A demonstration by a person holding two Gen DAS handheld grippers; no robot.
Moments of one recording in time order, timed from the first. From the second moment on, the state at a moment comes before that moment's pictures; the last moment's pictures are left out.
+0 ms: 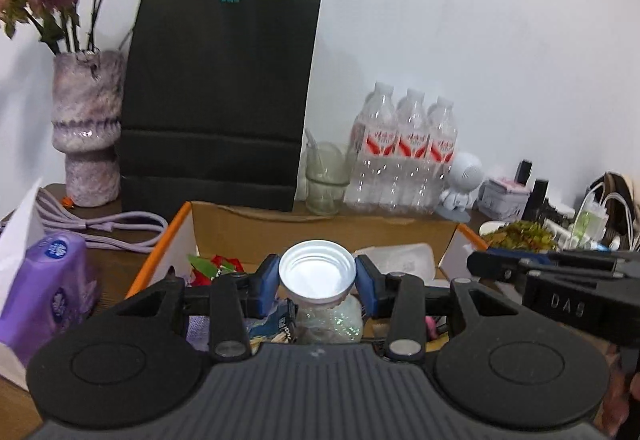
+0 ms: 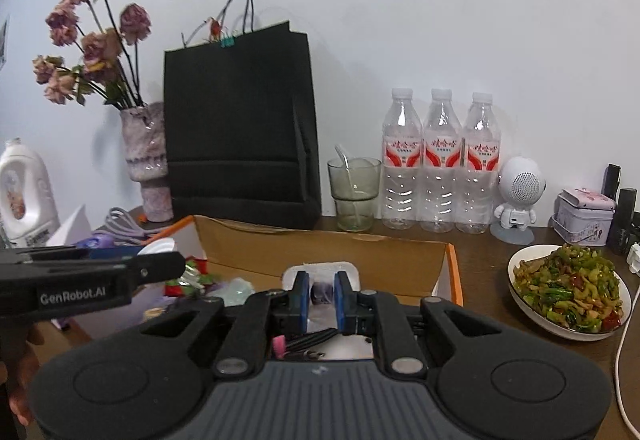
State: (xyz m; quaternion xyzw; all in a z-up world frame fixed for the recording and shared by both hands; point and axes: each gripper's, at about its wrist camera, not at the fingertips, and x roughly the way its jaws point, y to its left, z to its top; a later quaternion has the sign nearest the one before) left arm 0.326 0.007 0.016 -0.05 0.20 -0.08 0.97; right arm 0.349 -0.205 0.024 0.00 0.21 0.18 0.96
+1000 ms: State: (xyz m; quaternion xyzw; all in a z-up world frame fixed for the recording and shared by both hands) left arm 0.321 0.022 0.027 -0.07 0.22 -0.04 0.97; right arm 0.359 -0.207 0.019 -0.01 0.25 0.15 0.95
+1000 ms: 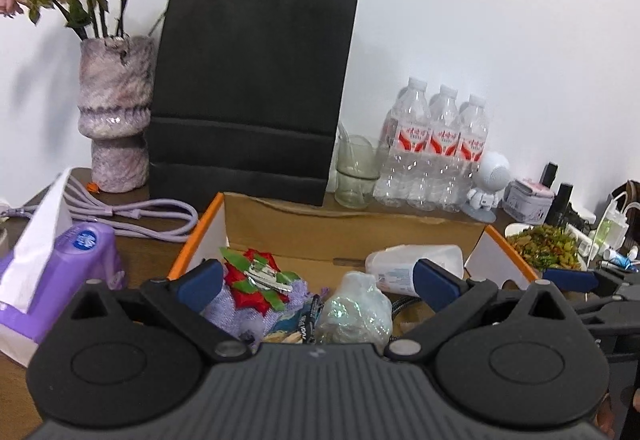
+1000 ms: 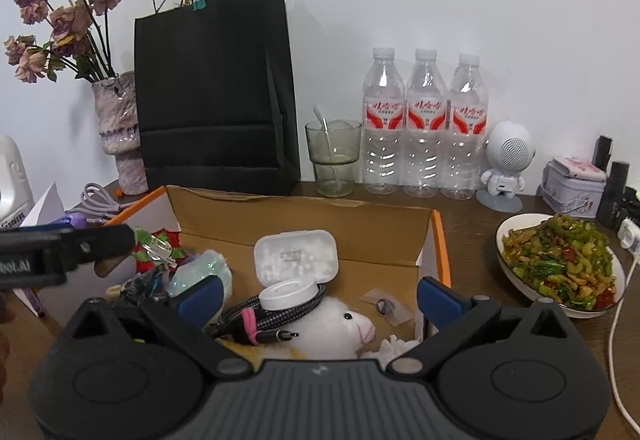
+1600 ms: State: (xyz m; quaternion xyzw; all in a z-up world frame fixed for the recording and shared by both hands) left arm 0.240 0.049 -0.005 -0.07 0.27 -0.04 0.96; right arm 0.244 -0.219 0.003 -0.02 0.26 0.15 0.95
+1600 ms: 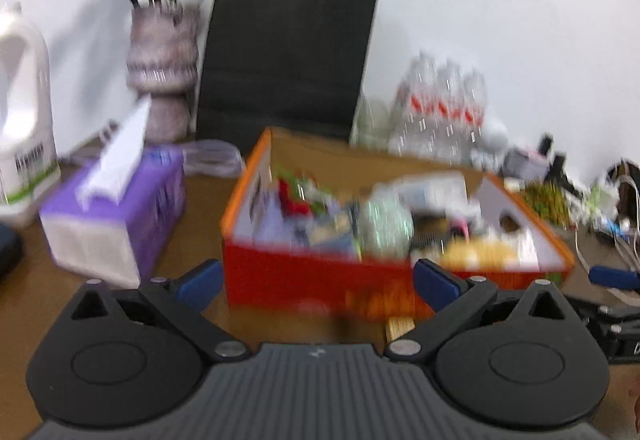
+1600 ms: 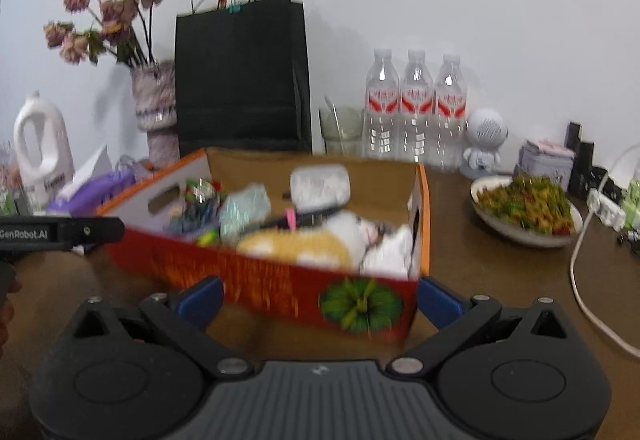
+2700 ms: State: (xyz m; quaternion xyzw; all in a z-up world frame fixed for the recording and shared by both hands) left arm 0.242 0.033 -0.047 -0.05 0.31 -0.03 0.95; right arm 0.240 -0.185 -0.042 -0.04 0.32 0.18 0.93
